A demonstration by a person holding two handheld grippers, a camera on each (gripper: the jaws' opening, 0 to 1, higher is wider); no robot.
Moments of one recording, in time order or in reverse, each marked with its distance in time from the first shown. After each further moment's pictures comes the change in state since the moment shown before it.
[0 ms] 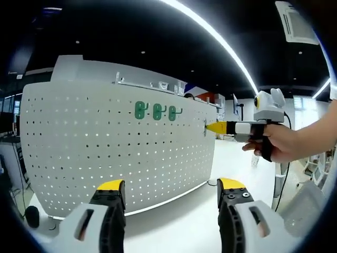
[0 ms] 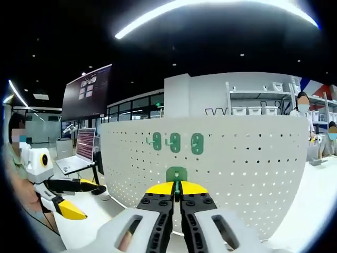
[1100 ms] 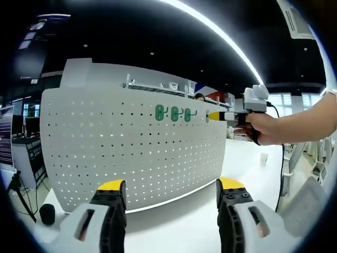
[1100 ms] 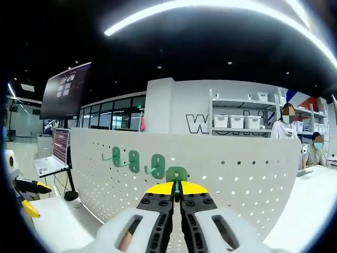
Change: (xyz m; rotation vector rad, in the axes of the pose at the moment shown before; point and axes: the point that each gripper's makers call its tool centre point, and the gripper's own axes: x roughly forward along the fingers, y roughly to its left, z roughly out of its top) left arm -0.035 0.028 0.003 0.004 -0.004 0.094; right arm 0.042 -0.064 0.030 -0.054 -0.028 -0.163
